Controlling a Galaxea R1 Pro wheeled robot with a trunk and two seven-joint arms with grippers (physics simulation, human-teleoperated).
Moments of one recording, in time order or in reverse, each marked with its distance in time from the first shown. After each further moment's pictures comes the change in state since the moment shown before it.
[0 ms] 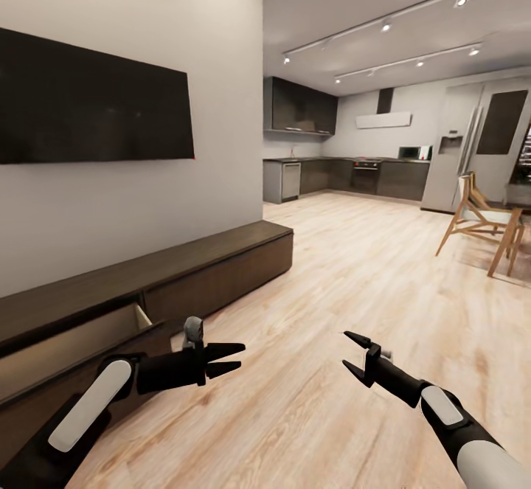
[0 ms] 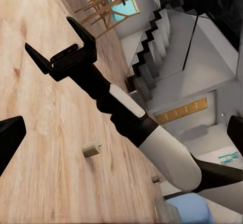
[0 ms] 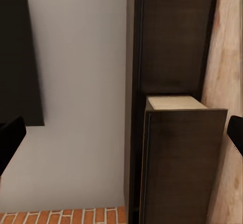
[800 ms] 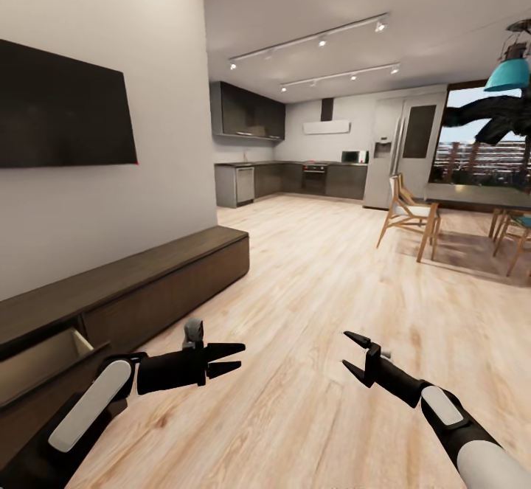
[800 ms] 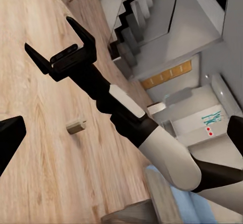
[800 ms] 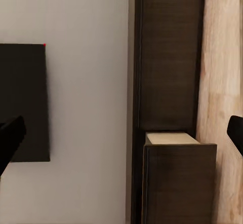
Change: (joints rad) left arm 0.000 -0.001 0.000 0.000 0.000 0.000 0.000; right arm 0.000 0.000 0.000 0.000 0.000 0.000 0.000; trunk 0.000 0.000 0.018
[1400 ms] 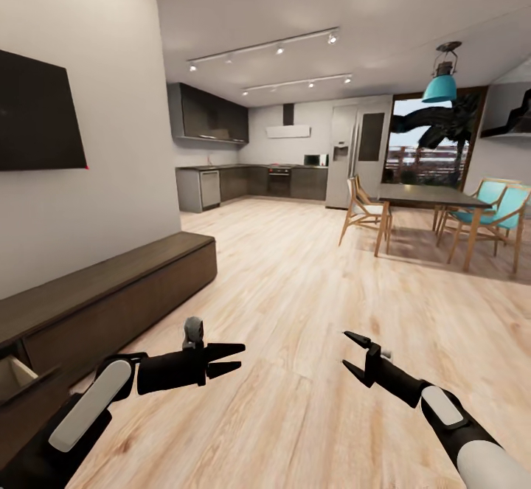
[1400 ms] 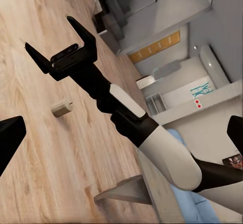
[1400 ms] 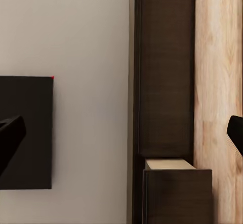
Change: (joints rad) left arm 0.000 0.000 -0.001 0.001 -0.001 0.000 0.000; right arm 0.000 0.000 0.000 0.000 0.000 -0.001 0.000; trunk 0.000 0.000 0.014
